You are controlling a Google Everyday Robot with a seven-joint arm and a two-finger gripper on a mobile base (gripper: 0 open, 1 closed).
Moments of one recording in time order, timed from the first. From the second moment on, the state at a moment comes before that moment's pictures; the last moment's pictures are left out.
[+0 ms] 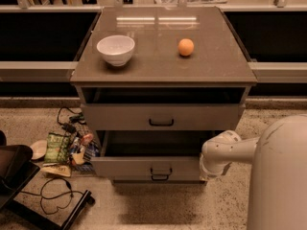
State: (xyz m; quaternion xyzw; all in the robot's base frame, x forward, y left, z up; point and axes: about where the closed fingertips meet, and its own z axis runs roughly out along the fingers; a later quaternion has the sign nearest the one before) arm 0.518 -0.222 0.402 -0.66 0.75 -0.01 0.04
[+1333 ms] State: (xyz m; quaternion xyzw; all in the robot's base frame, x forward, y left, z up) arm 0.543 -0.231 0.444 -0.69 0.72 -0.04 0.07
